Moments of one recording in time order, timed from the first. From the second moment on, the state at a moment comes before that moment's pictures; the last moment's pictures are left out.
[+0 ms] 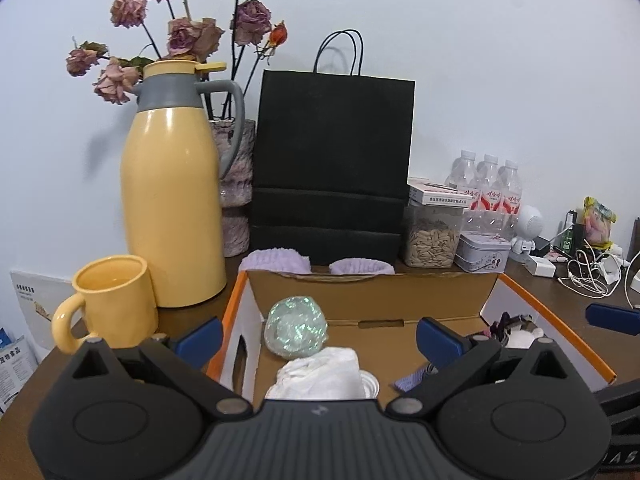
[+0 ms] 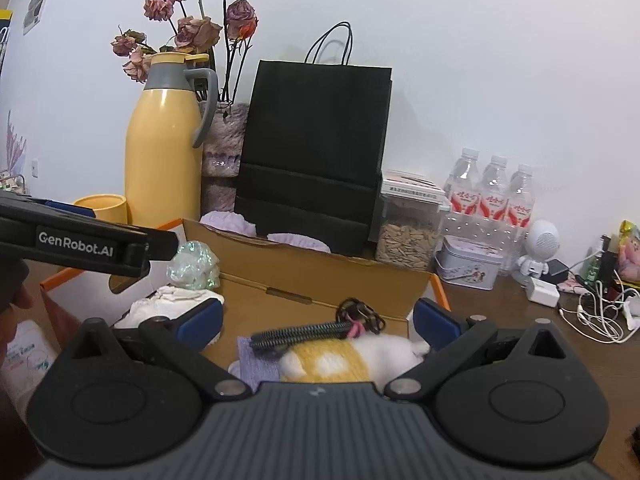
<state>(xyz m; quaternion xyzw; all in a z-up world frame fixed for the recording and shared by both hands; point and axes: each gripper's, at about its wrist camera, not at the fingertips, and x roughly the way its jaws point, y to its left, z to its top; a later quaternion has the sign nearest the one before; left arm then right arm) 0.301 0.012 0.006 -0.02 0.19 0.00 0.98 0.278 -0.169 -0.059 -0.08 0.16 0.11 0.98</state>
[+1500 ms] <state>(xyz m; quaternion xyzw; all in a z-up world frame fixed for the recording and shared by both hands) 0.203 0.036 -0.055 0.00 0.29 0.04 0.96 0.181 -0.202 -0.108 -0.04 0.24 0.07 0.97</state>
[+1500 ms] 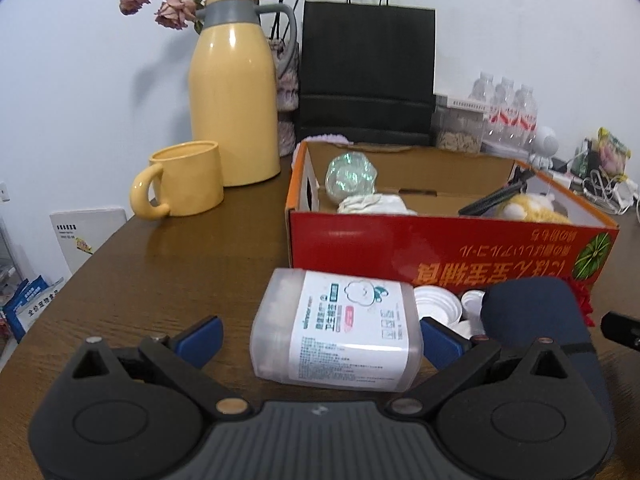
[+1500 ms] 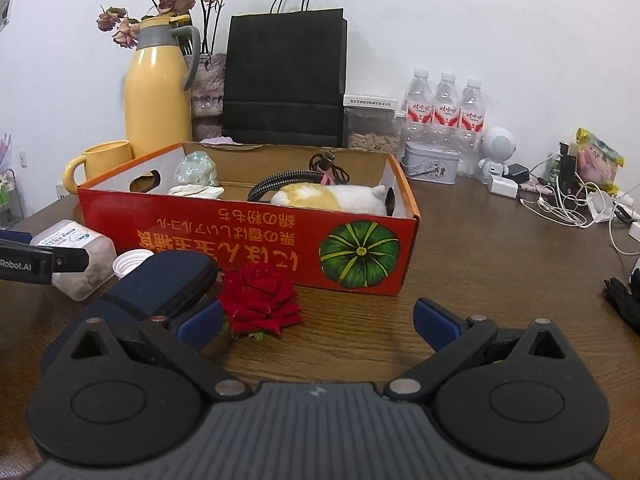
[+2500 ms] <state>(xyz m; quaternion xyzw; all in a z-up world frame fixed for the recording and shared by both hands) 0.217 0.041 -0.059 -0.03 0.30 0.03 0.95 0.218 -0.182 -0.113 -0.02 0.28 0.13 0.95</state>
